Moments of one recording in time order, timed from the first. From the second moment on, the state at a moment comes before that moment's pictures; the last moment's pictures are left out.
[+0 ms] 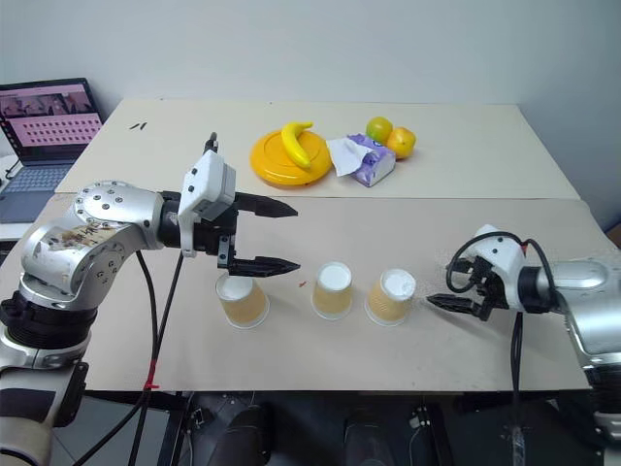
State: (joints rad) left arm -0.78 0.72 -0.15 -0.30 -0.53 0.70 -1.11; right arm -0.33 -0.99 -0.04 0.04 0.26 0.45 1.13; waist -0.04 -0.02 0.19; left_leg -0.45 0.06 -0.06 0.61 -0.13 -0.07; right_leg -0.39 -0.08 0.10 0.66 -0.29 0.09
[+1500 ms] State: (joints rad) left arm -0.77 0.74 -0.14 -0.34 -0.54 0.71 -1.07; right arm -0.49 -0.95 0.09 0.16 0.15 0.38 1.14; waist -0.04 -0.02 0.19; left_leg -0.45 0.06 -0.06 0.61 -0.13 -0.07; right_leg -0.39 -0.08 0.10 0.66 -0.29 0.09
